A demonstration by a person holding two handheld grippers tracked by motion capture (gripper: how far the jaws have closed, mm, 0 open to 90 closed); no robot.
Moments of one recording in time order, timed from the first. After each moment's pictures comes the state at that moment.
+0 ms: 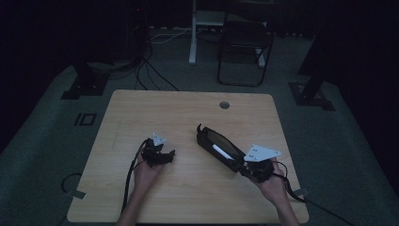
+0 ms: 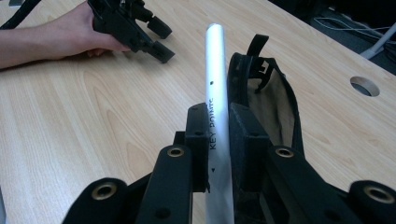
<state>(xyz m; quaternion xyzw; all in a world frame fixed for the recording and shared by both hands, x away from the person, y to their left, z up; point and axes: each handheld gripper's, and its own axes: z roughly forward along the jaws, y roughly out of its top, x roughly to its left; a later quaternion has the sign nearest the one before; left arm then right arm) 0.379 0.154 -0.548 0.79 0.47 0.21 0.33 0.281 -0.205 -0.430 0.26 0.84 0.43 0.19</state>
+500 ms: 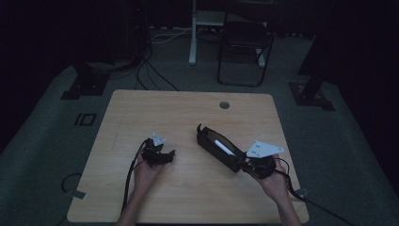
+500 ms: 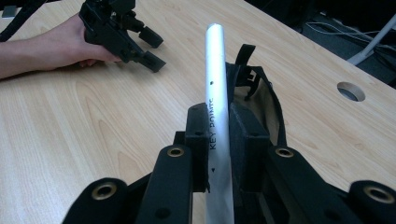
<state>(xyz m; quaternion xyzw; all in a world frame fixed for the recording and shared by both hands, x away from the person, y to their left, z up) 0.379 0.154 -0.548 0.79 0.47 0.21 0.33 0.288 -0.210 -0.422 0.27 0.84 0.43 0.20</state>
